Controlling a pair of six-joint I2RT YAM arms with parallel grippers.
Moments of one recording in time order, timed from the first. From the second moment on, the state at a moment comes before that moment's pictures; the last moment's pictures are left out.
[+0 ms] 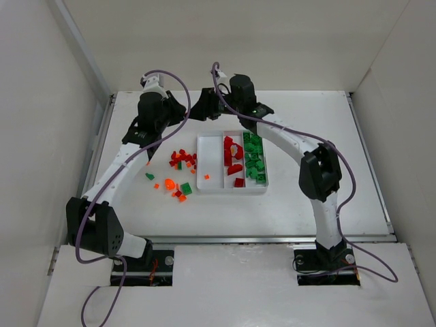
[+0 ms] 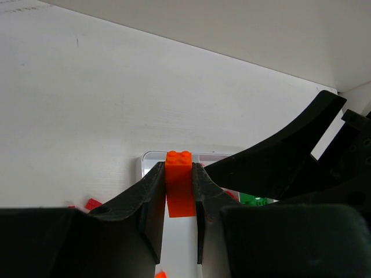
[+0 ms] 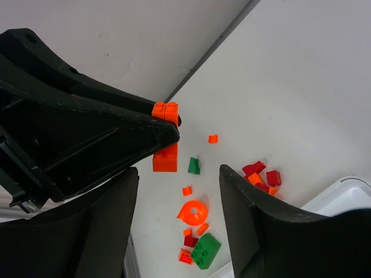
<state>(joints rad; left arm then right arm) -0.28 1.40 1.20 -0.10 -0.02 -0.51 0.61 2.12 1.92 0.01 -0.63 0.56</state>
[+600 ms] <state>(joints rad) -0.29 1.41 1.20 -0.06 -0.02 -0.51 0.60 2.17 1.97 0.03 -0.68 0.61</state>
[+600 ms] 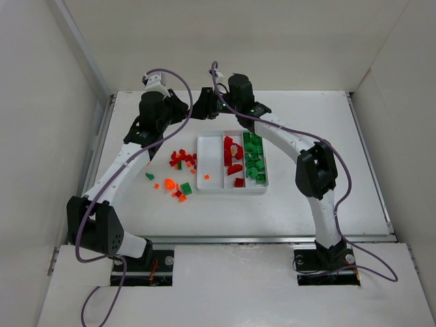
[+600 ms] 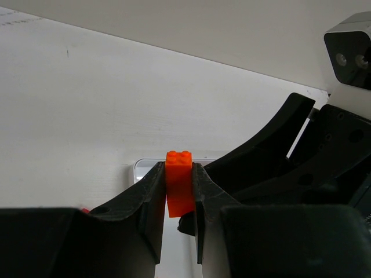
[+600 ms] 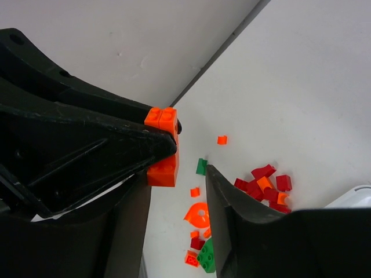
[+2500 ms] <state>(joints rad) -0.24 1.40 1.14 0.18 0.13 -0.81 0.61 2.05 1.64 0.75 -0.44 0.82</state>
